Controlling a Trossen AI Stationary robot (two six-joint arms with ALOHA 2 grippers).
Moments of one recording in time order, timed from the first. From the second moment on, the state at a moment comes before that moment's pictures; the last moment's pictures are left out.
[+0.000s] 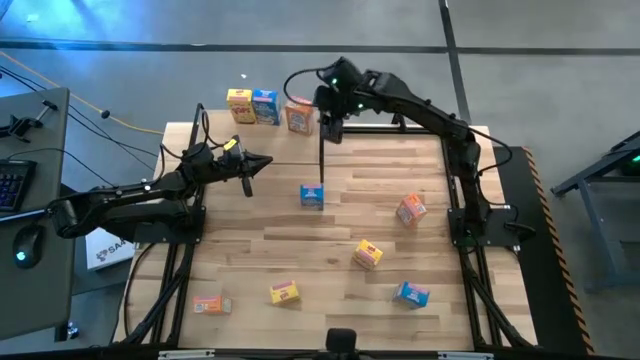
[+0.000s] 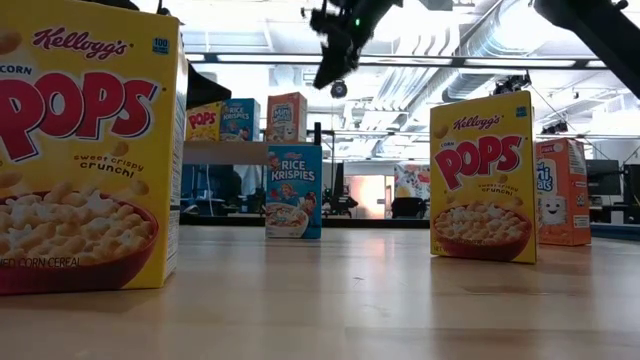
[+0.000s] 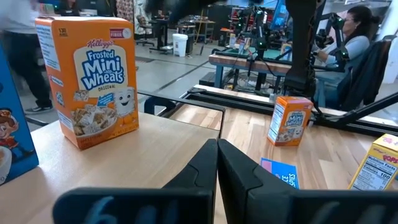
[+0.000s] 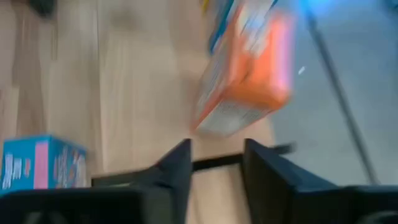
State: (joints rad) left arm 0.57 0.84 0.26 0.53 0.24 -0.05; right arm -0.47 2.07 2.30 -1.07 -0.04 -0.37
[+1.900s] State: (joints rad) left arm 0.57 0.96 0.26 0.59 0.17 -0.04; right arm -0.45 1.91 1.86 -0.62 -0.13 -0.33
